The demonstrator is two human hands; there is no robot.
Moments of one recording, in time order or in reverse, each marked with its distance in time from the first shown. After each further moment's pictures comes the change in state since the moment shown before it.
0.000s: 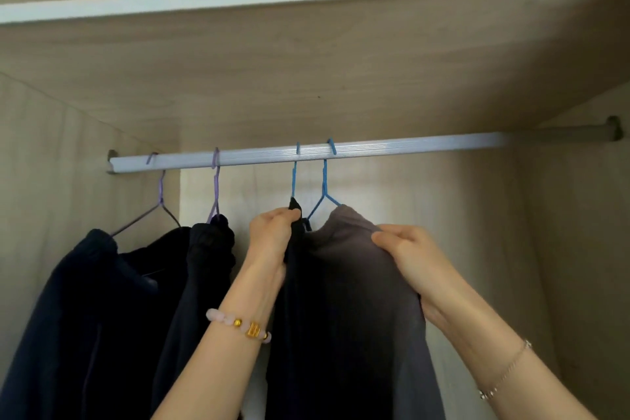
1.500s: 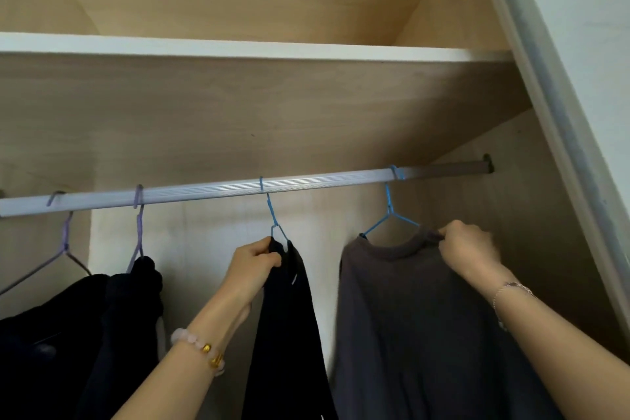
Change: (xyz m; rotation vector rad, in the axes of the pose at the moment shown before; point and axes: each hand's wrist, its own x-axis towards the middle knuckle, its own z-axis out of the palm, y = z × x) left_hand 0.003 -0.011 0.033 0.297 -0.399 0.084; right_hand 0.020 -0.014 -0.159 -1.173 0.598 0.315
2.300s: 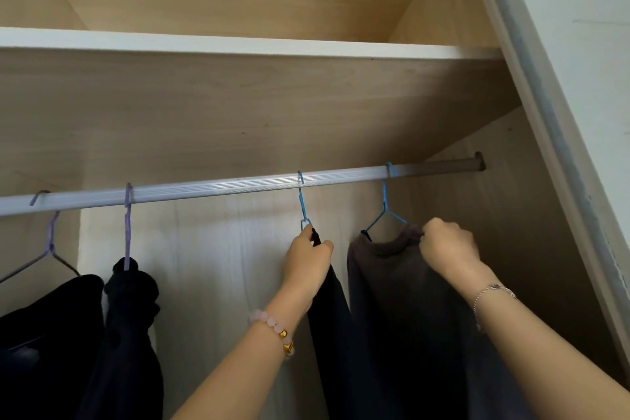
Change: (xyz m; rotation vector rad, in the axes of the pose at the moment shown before) left_hand 0.000 0.015 0.084 0.094 -0.025 0.056; right_hand -0.022 -0.017 -0.010 -0.049 -0.034 -0.062
